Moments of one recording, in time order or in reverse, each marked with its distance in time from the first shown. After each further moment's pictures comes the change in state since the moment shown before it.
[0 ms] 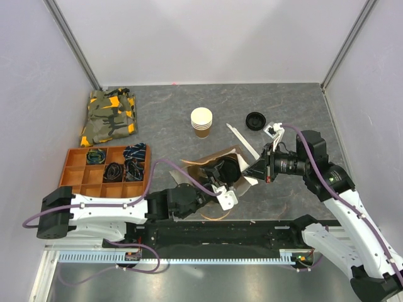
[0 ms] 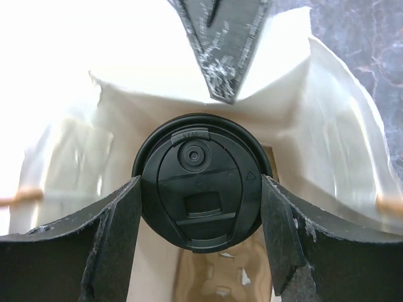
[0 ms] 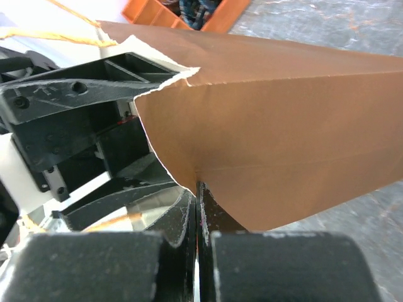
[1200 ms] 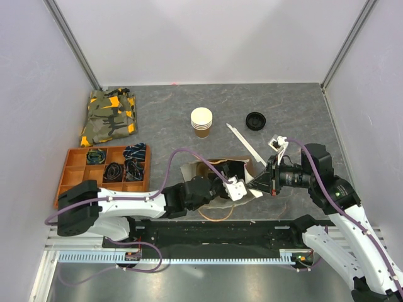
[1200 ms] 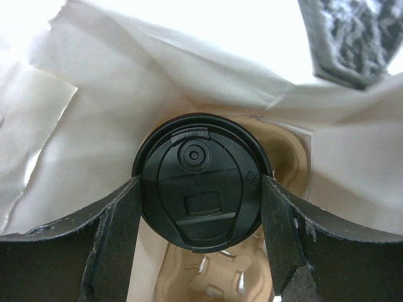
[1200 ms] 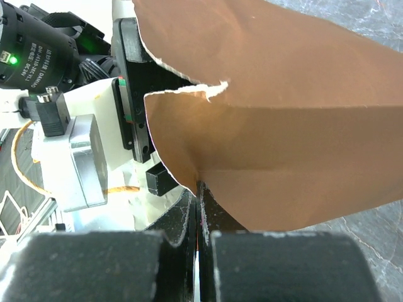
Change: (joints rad) left arm 0.108 0.205 0.027 0.079 0.101 -0.077; right arm 0.000 -0.143 -0.091 -0.061 -0.038 -0.013
